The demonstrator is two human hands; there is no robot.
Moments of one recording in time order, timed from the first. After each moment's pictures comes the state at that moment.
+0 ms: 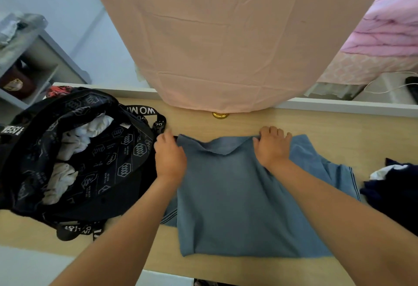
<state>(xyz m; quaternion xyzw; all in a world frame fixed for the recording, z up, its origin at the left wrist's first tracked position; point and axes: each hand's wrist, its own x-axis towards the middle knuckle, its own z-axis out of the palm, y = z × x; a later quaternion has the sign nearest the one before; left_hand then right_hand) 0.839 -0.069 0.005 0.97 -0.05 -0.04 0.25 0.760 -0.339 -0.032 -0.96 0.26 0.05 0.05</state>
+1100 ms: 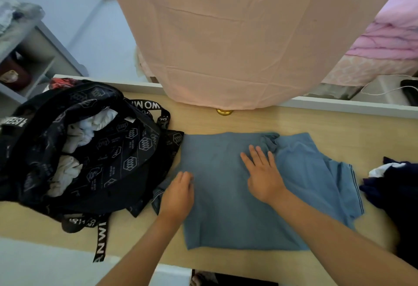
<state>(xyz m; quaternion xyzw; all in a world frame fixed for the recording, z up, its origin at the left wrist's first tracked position) 0.752 -0.014 -0.048 0.95 -0.19 -0.10 0.23 0.690 -0.281 -0.051 -0.99 0.07 0.13 0.05</state>
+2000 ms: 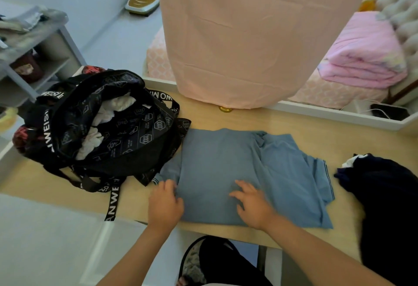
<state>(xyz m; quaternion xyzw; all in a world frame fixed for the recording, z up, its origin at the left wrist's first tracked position) 0.654 0.070 -0.039 0.96 -0.08 -0.09 0.26 0.563 -0.200 -0.038 -0.96 0.04 0.19 0.19</state>
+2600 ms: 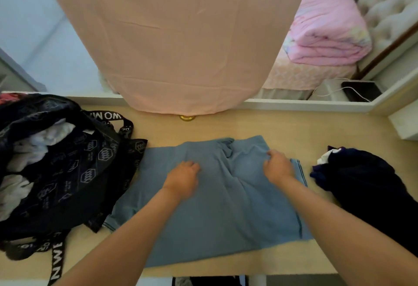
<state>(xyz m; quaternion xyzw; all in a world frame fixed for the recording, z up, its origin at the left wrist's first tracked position) 0.761 -0.124 -0.024 0.90 -0.39 -0.19 0.07 0.630 -0.400 -0.027 -0.88 0.42 0.08 0.21</state>
